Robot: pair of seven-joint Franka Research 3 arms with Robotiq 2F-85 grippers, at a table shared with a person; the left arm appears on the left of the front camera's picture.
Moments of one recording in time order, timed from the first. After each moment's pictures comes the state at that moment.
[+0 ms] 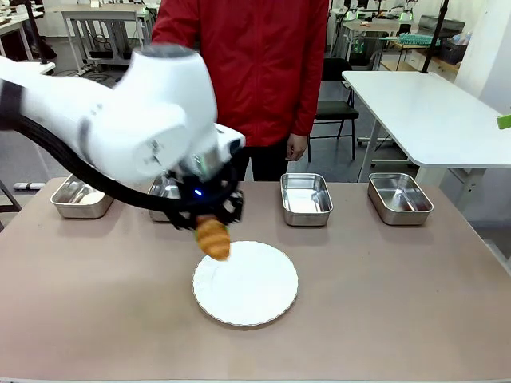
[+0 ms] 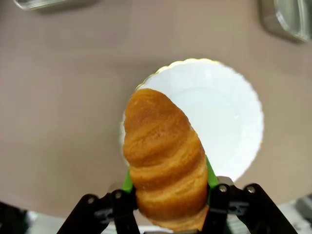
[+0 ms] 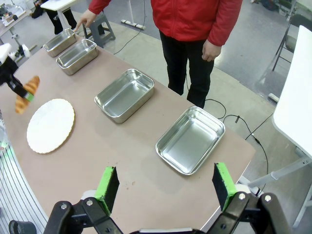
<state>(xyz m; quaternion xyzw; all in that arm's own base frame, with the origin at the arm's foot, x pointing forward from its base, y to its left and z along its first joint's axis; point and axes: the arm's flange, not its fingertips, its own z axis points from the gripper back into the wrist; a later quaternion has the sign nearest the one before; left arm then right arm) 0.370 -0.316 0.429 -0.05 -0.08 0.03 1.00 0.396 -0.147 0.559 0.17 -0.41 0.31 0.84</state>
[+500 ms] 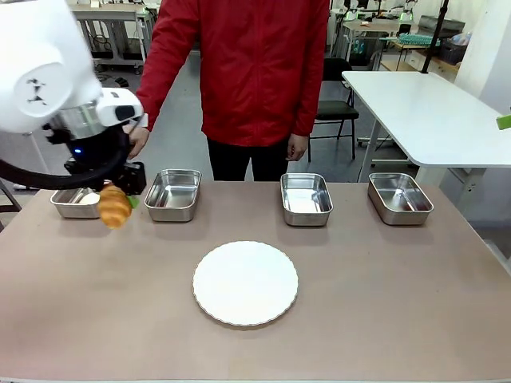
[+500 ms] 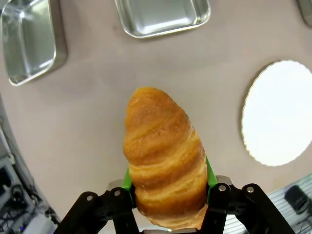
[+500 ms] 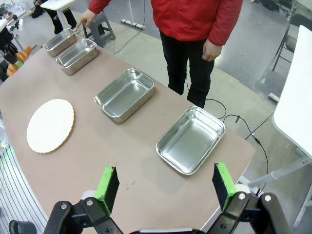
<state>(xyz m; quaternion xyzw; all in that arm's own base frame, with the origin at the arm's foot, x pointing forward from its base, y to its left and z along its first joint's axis) 0.409 -0.142 0.470 -0.02 -0.09 -0.12 0.99 0.396 -0.146 0.559 0.17 -0.41 0.31 0.84</state>
